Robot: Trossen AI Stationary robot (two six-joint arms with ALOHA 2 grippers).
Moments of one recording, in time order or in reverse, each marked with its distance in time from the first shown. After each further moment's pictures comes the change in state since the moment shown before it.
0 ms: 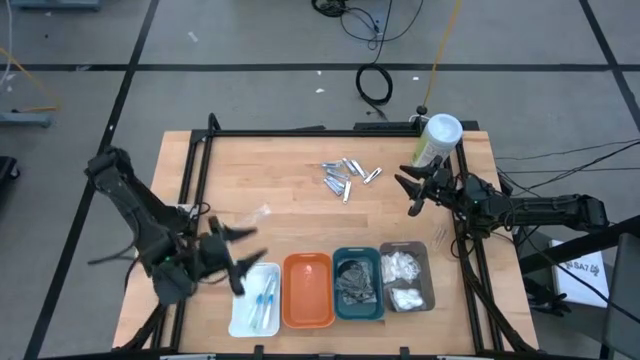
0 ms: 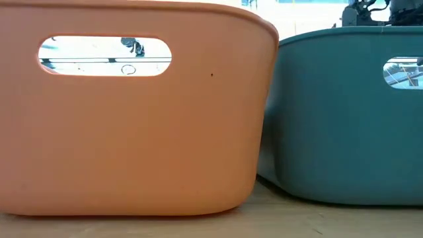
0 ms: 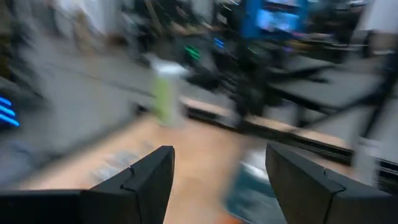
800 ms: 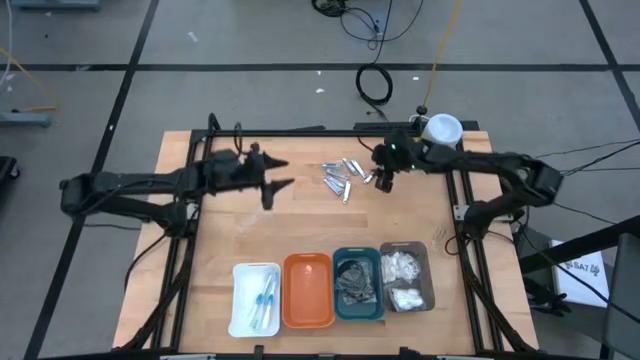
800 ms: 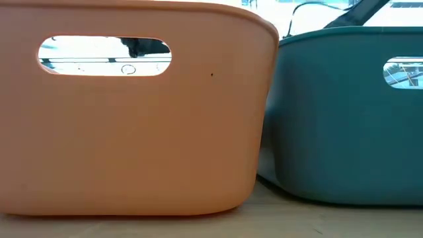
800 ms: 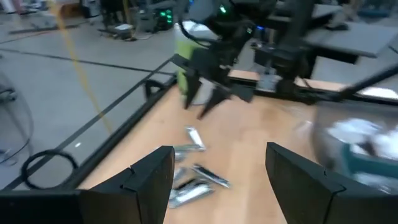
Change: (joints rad) left arm 1.098 -0.179 -0.336 0.290 1.245 0.421; right arm -0.457 0.902 0.629 -0.723 -0.386 -0.327
